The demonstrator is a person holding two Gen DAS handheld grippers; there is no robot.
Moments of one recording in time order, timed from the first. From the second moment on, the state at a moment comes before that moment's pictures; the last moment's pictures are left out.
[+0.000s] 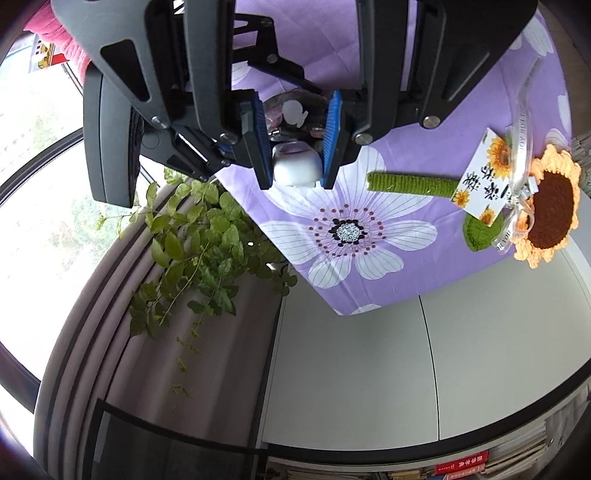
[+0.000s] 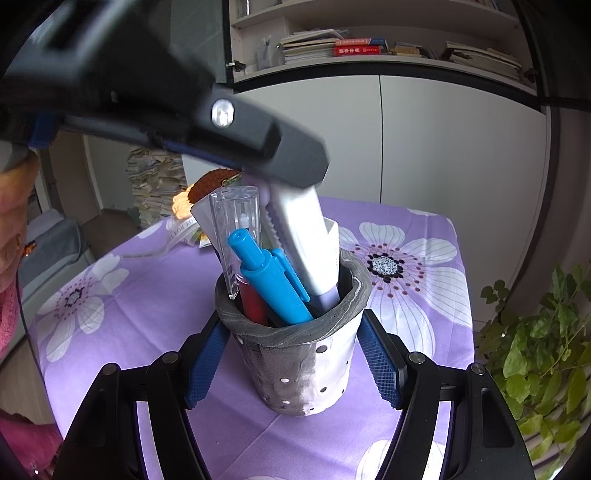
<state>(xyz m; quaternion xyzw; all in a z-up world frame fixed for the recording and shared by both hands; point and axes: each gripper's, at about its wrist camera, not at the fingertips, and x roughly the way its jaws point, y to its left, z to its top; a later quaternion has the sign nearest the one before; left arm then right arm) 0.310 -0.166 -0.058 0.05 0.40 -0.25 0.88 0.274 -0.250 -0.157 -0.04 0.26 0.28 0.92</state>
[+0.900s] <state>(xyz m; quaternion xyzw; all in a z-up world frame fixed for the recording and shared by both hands) 0.233 -0.047 -0.091 -0.05 0.34 -0.12 0.93 0.276 -0.253 -0.158 -0.04 0.26 0.27 0.93</state>
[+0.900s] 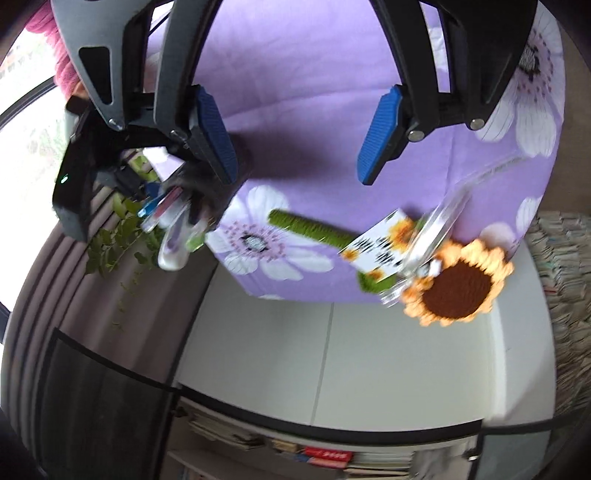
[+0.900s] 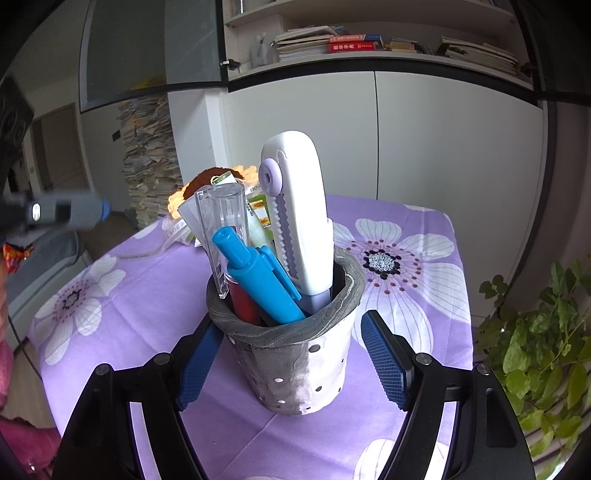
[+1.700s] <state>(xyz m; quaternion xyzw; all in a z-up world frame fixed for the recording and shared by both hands) 0.215 -0.021 -0.118 0.00 0.29 -0.09 0.95 0.269 -0.235 -0.151 0.01 0.30 0.13 0.94</state>
